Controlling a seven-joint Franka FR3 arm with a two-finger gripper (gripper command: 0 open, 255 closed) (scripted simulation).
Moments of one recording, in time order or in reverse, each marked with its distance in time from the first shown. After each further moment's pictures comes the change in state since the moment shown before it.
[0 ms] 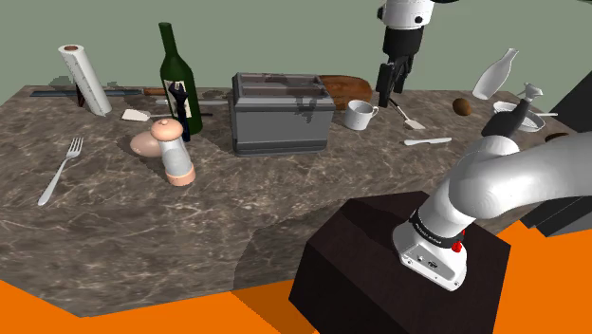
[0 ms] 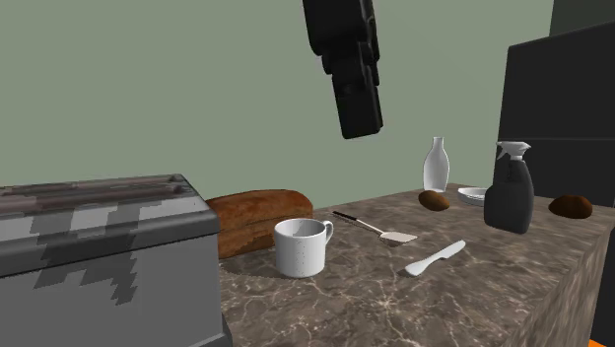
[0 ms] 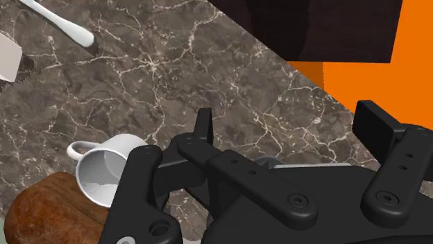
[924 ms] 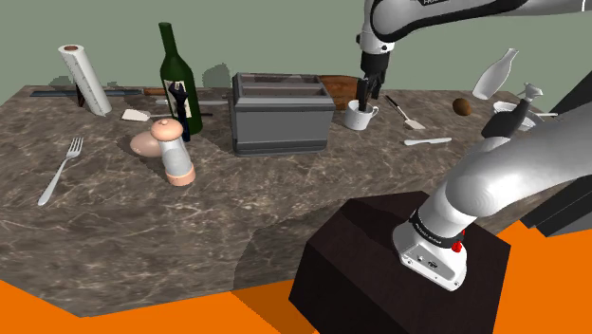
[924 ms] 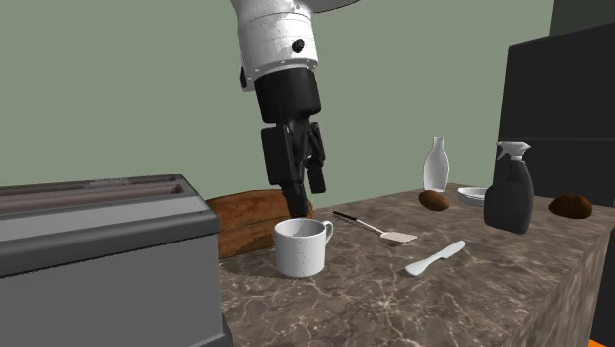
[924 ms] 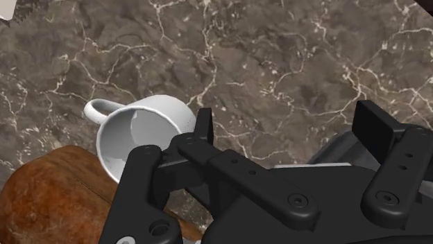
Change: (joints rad) arm -0.070 0.308 -0.158 -0.016 -0.128 0.352 -0.166
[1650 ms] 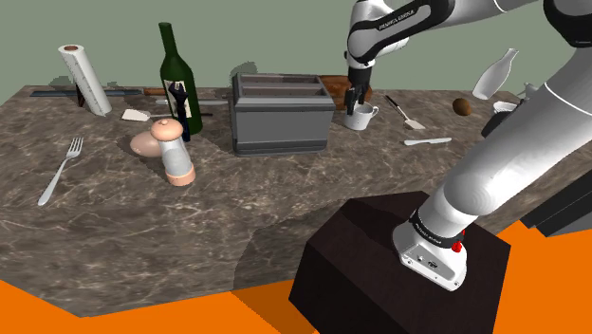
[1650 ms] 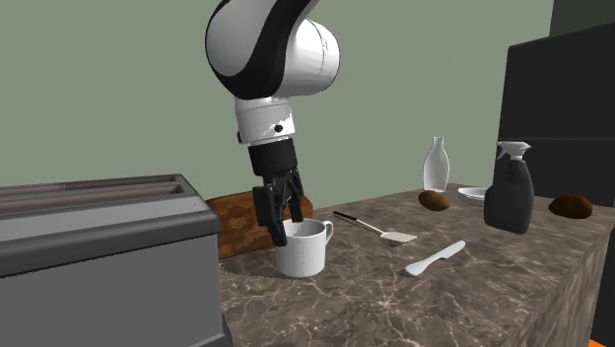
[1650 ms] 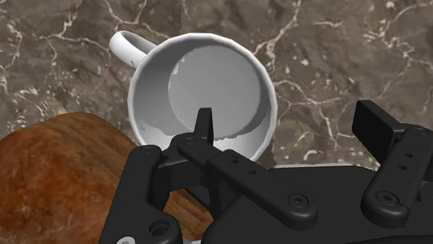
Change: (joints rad) arm -0.042 0.344 -0.103 0.113 -0.019 0.261 -0.131
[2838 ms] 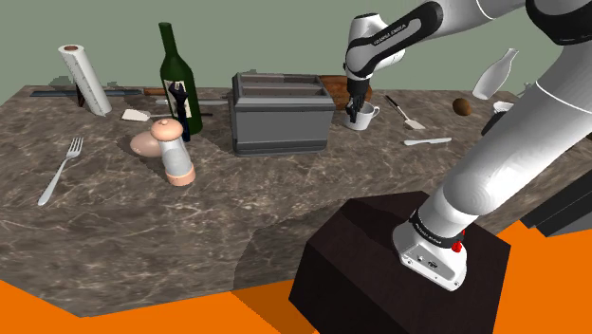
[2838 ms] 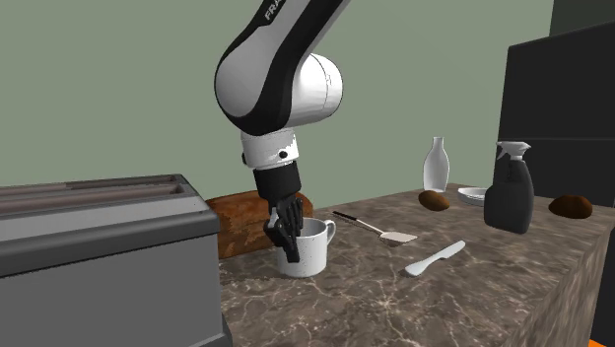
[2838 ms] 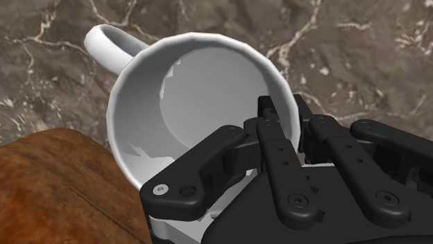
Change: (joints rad) arm -0.010 0.058 -0.013 -0.048 -0.004 0.108 -0.007
